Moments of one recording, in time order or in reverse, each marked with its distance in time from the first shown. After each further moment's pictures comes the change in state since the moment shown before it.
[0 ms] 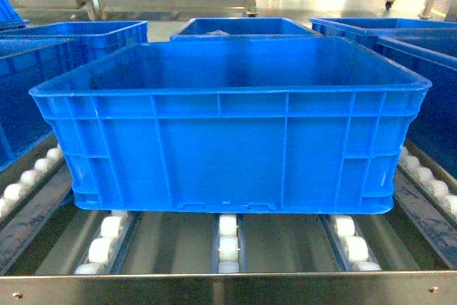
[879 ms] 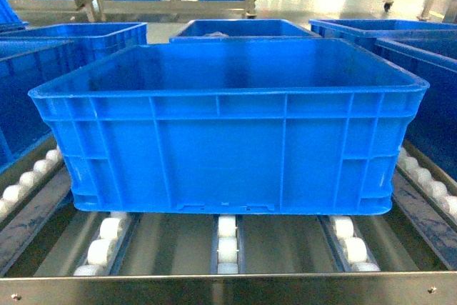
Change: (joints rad) left arm 0.000 -0.210 0.000 -0.226 0.000 0.003; right arm 0.000 -0.282 0.003 -0.282 0.002 0.000
